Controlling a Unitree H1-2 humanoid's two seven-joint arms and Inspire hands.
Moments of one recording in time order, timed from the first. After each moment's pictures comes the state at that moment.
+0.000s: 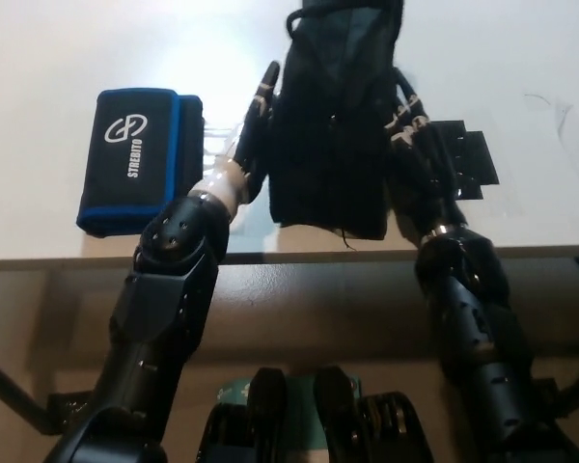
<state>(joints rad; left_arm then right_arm) -0.82 0.01 0.05 0.66 -0.13 0.00 -0.21 -0.80 0.08 -0.19 0.82 0.49 -0.23 0.29</state>
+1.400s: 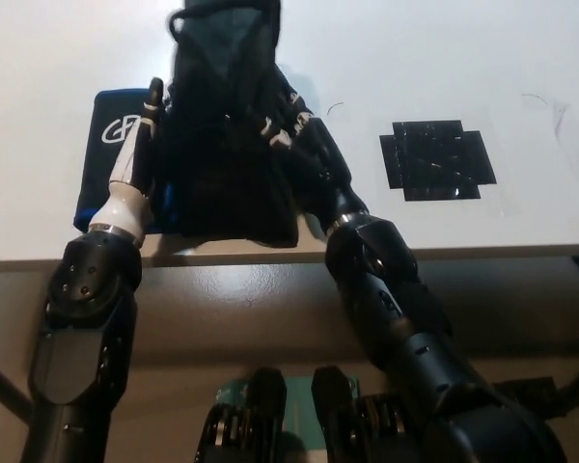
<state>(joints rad) -0.64 0.13 0.10 0.38 -0.09 -0.02 -0.12 -0.94 0.18 -0.09 1.05 0.36 -0.34 0.22</state>
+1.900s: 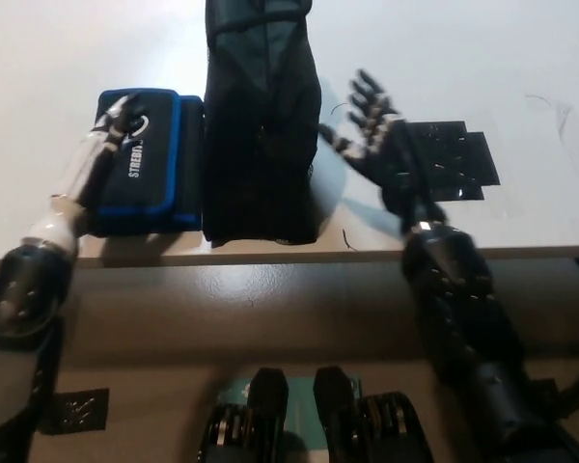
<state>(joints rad) -0.55 0.33 0.03 0.27 0.04 -0.02 -0.13 -0.76 0.03 -0.05 0.75 0.16 -0.35 0.07</state>
